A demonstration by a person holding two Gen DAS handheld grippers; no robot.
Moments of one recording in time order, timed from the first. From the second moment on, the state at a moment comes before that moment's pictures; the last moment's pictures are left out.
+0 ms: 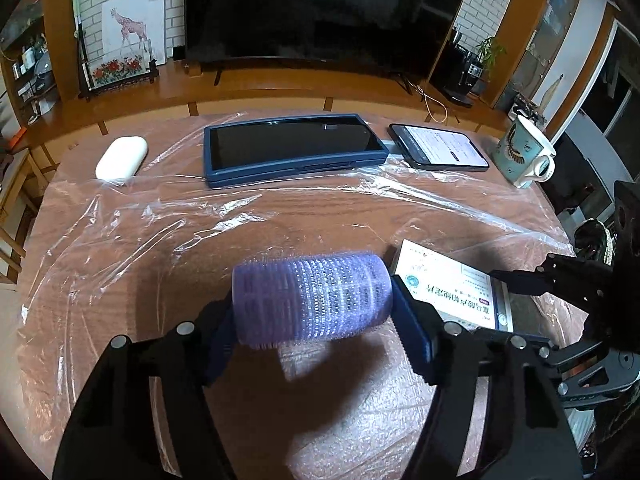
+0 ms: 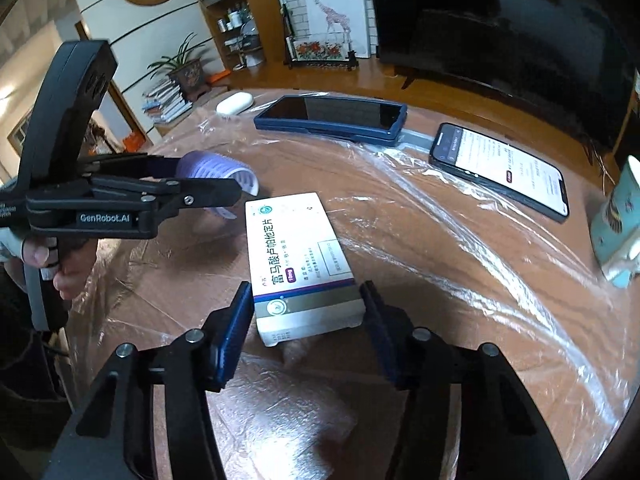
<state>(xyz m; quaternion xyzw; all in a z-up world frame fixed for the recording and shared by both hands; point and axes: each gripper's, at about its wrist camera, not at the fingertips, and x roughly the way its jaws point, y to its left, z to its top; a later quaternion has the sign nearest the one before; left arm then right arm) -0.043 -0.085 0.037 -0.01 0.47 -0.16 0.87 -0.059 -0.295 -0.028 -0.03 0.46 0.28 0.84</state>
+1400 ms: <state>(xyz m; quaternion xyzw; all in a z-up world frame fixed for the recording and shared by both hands) -0.199 -0.115 0.068 0.02 0.44 -0.18 0.88 -0.219 -0.345 0.021 0.05 0.42 0.27 0.87</state>
